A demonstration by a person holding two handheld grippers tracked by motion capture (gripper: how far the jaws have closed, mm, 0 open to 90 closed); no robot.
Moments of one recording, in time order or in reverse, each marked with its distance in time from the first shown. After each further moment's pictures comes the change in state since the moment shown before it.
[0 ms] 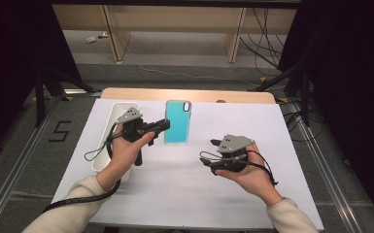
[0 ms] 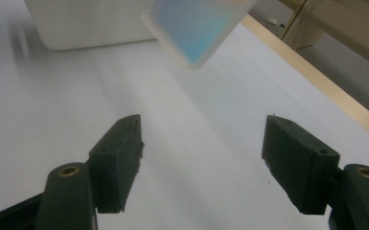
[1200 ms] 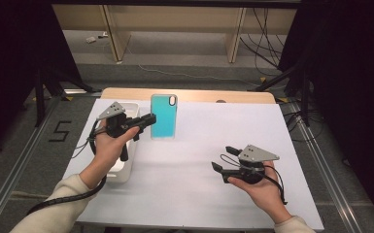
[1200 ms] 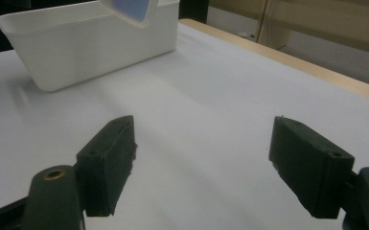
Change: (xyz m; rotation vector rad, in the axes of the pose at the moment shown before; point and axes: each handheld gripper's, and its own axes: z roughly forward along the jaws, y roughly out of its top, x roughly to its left) left arm 0.022 0.016 -0.032 -0.032 0.021 0.028; right arm 0.008 -0.043 -0.027 -0.152 -0.072 0.250
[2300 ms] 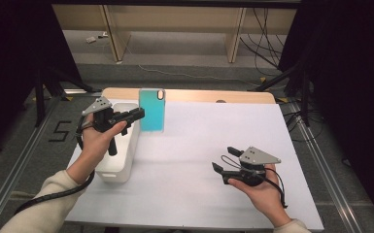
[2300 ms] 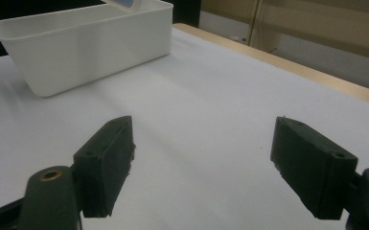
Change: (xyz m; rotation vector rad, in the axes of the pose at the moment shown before) left arm 0.025 0.012 -0.019 -0.022 0.015 0.026; right arm 0.005 -0.001 -0.005 -0.015 -0.032 0.005
